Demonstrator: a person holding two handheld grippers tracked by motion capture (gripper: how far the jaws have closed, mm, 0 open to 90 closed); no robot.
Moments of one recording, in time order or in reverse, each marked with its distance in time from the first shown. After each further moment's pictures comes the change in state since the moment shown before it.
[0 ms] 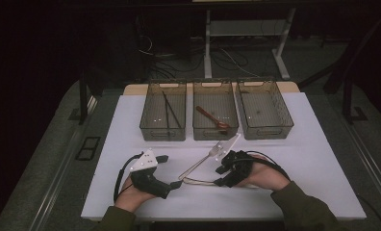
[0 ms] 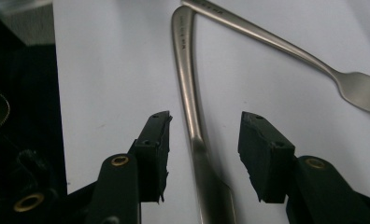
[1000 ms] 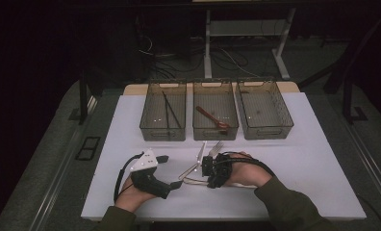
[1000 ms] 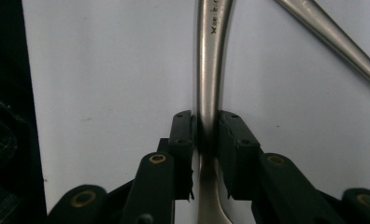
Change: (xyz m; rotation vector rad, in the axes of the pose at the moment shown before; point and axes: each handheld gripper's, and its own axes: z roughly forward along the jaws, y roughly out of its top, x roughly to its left) left arm 0.000 -0.001 0.001 0.003 -0.004 -0.002; right arm 0.007 0.041 0.039 0.317 0.015 -0.176
